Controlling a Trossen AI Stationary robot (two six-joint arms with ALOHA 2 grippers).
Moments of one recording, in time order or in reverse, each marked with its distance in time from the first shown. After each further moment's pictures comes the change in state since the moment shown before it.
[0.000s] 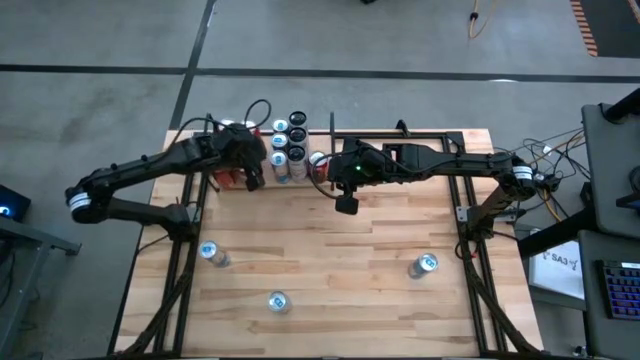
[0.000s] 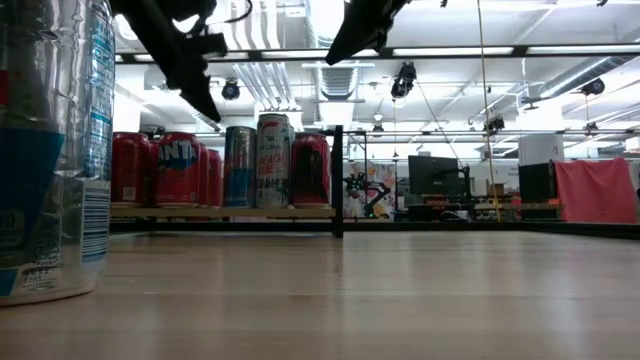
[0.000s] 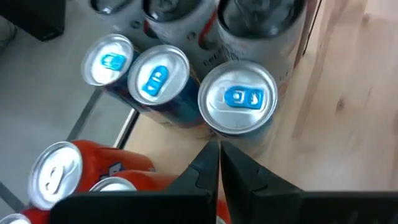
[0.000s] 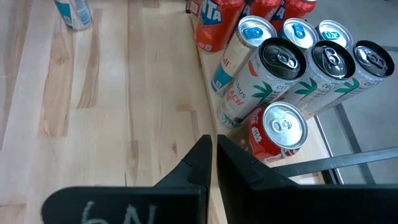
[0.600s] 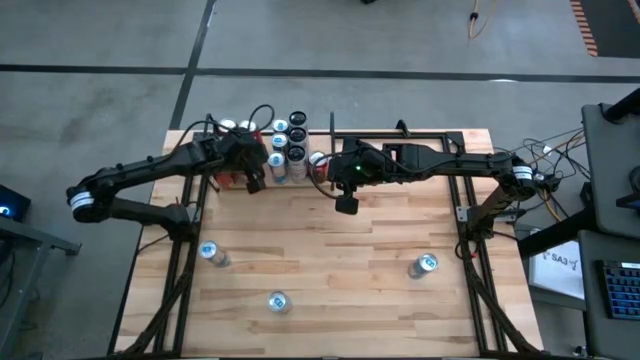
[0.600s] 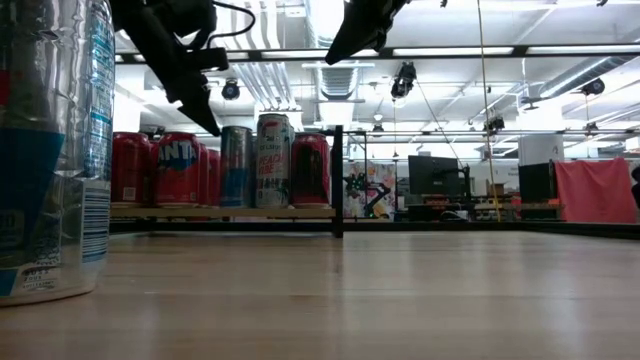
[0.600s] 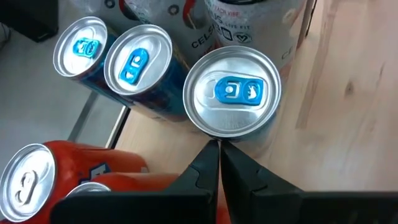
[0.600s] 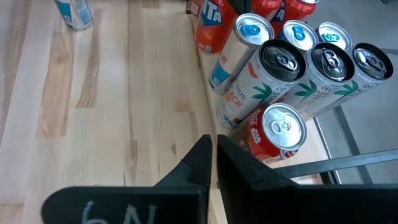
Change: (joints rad) left arm 0.007 0.022 -0.071 0.068 0.008 0.043; right arm 0.000 0.000 0.000 0.003 0.000 -0.010
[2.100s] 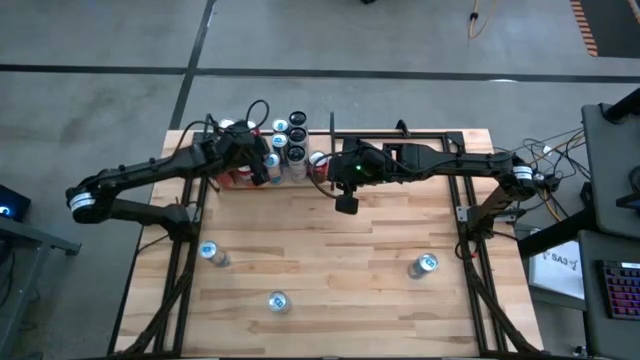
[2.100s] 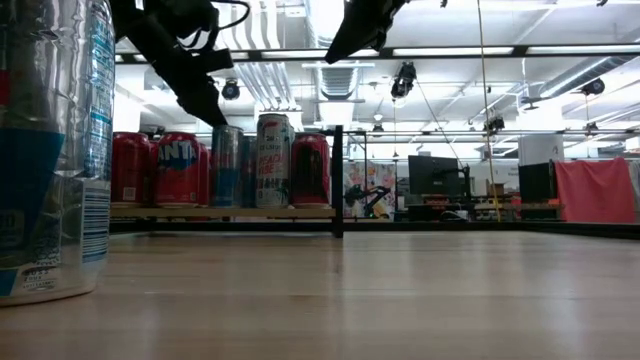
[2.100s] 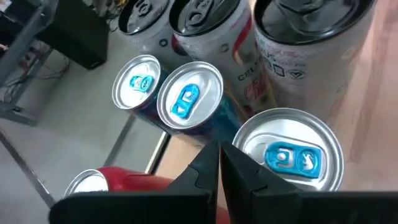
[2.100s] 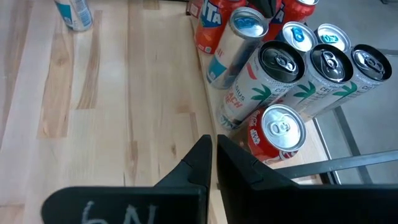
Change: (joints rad) left arm 0.015 -0.009 -0.063 0.209 -0.107 0.086; right arm -0.001 0.000 0.003 0.000 -0.001 0.000
